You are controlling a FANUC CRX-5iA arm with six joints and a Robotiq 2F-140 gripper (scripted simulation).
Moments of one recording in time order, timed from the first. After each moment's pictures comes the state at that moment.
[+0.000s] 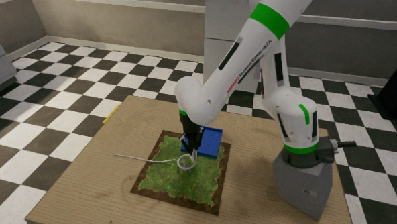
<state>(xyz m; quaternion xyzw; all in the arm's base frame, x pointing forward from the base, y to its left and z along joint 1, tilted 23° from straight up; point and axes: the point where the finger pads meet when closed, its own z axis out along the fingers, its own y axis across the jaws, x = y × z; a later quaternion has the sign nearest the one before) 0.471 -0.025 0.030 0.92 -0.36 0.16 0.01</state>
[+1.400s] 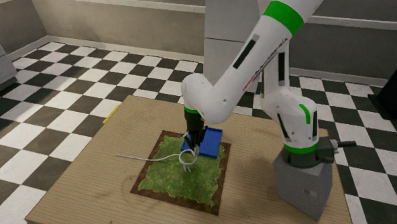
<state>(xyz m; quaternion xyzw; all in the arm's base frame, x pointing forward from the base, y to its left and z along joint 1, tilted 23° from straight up) 0.459 -0.035 0.048 0.91 -0.36 0.19 0.02</state>
